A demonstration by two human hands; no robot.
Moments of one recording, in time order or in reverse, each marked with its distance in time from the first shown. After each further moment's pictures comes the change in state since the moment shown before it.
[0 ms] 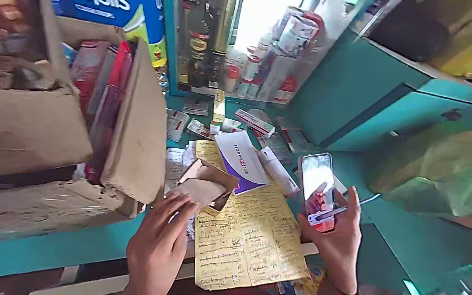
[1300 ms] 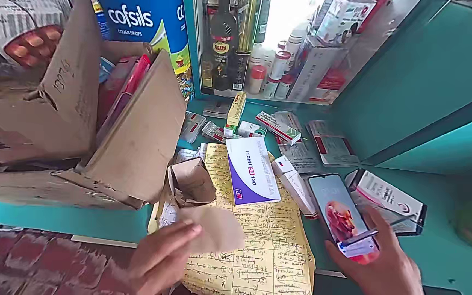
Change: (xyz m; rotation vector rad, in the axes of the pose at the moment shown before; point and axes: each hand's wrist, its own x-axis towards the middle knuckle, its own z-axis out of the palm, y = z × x) left_hand -0.023 0.007 0.023 -0.082 0.108 0.328; right_hand 0.038 0.028 -0.032 -0.233 -0.360 0.083
